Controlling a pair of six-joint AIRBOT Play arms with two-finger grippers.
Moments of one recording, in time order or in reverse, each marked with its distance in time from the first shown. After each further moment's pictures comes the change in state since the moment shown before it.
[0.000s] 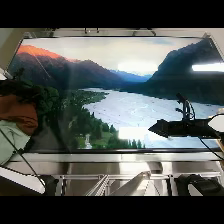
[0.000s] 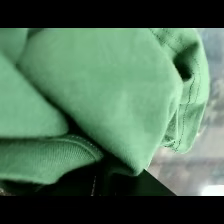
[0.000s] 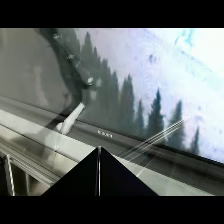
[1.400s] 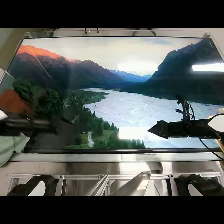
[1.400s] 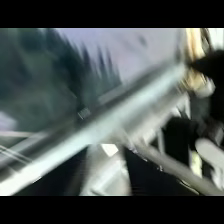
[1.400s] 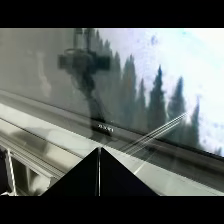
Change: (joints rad) left arm -0.137 0.940 -0.869 -0.615 -0.196 0.139; right arm 0.000 0.000 0.000 0.000 0.024 0.000
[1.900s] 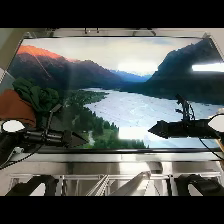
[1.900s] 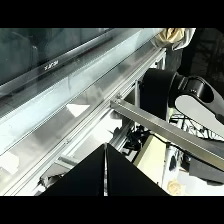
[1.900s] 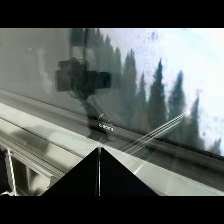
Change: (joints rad) left arm -0.180 0.001 -0.284 -0.142 0.011 0.089; right arm 0.000 0.000 0.000 0.000 0.002 0.000
